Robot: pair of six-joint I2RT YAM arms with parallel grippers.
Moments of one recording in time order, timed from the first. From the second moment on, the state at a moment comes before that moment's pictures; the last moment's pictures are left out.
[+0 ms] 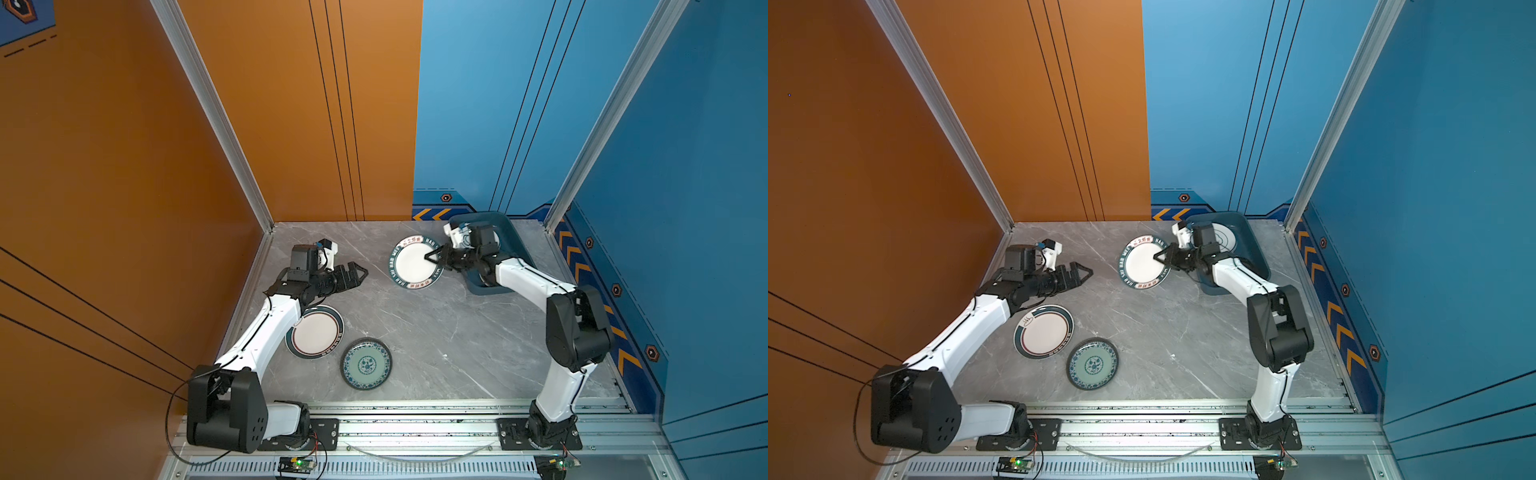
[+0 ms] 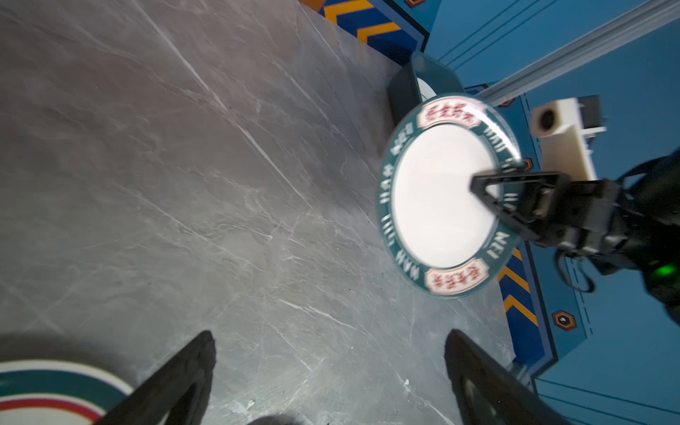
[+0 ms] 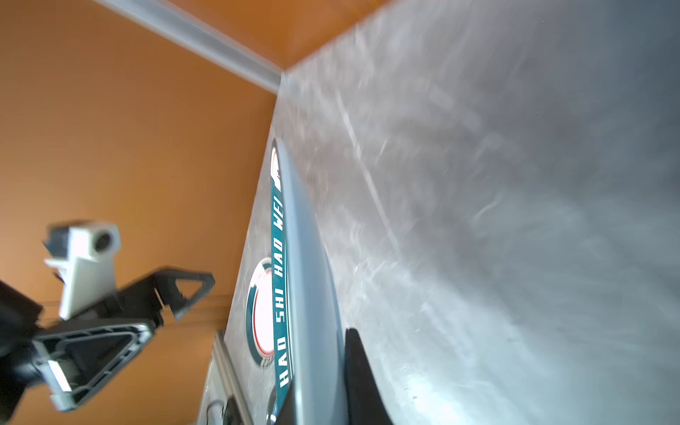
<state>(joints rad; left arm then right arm) -0.09 1.29 0.96 -0.37 0.47 -0.46 0.25 1.82 1.37 -0.14 -0.66 0.62</state>
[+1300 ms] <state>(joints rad) 0.15 1.06 0.67 -0.53 -0.03 -0.48 -0.13 2.30 1.93 -0.45 -0.37 0.66</state>
